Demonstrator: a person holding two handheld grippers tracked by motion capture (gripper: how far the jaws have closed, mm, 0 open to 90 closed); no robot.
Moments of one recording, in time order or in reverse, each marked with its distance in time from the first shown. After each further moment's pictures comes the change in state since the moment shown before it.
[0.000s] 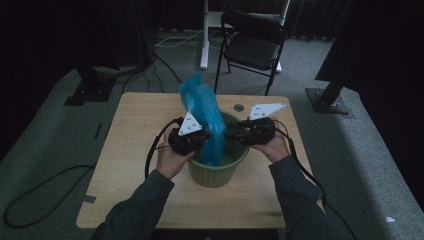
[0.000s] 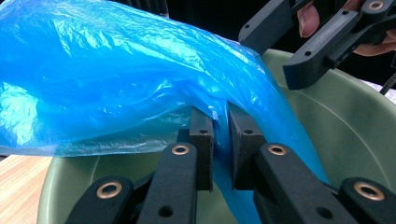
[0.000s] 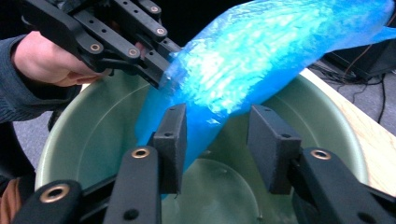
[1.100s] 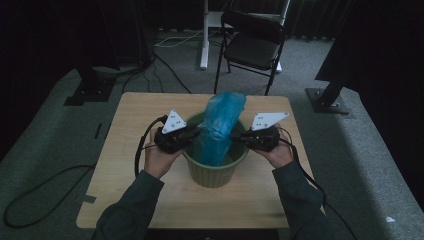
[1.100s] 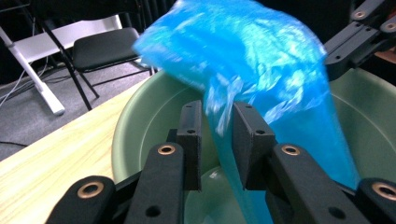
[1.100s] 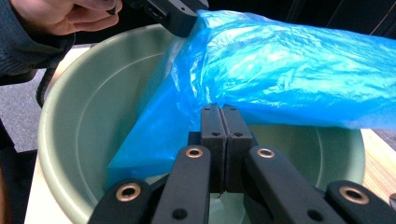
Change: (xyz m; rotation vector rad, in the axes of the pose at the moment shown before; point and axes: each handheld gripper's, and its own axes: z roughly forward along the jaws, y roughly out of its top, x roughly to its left) left arm 0.022 -0.012 -0.027 -0.018 0.051 -0.060; right arm 0.013 -0.017 -0.010 0.031 -0.051 -0.088
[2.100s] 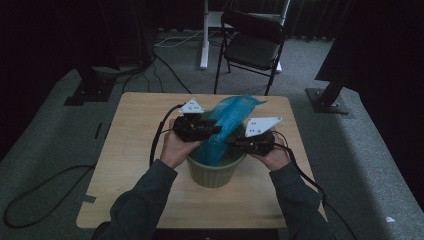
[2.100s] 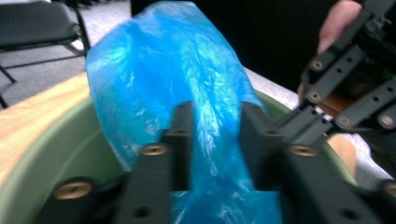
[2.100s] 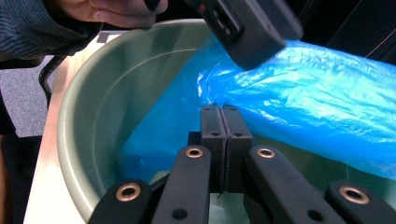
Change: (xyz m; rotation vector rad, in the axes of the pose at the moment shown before) left arm -0.007 0.040 0.040 0.055 -0.258 -0.105; right arm 0.014 0.006 0.011 0.022 0.021 -0.082
